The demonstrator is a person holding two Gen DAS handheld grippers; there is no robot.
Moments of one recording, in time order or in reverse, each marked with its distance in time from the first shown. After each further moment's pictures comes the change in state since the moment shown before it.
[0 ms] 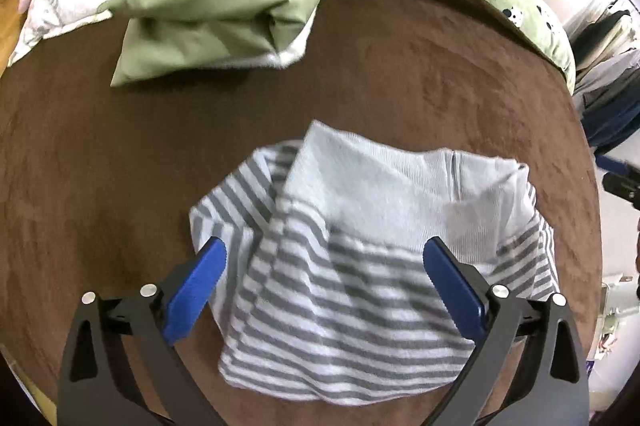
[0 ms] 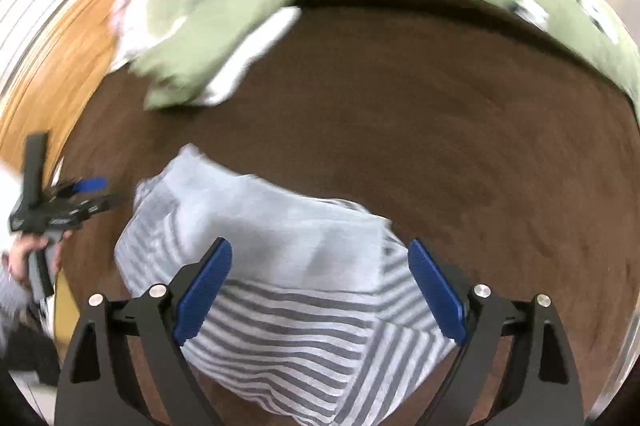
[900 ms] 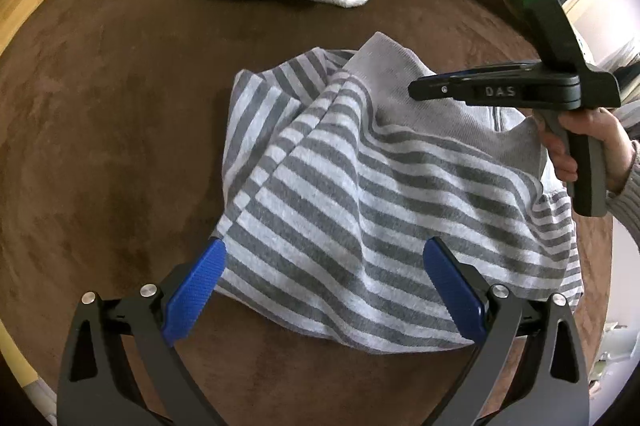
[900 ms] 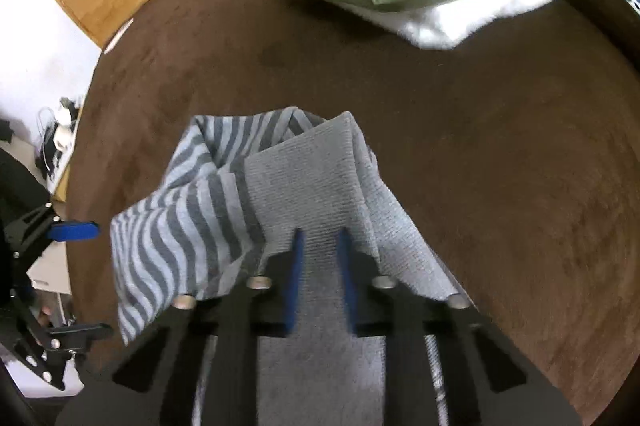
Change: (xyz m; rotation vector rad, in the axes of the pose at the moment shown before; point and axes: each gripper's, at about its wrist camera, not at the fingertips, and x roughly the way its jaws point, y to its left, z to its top) left arm 0.016 0.027 -0.107 -0.201 -0.049 0.042; right arm 0.220 0.149 0.056 -0.417 0.232 0.203
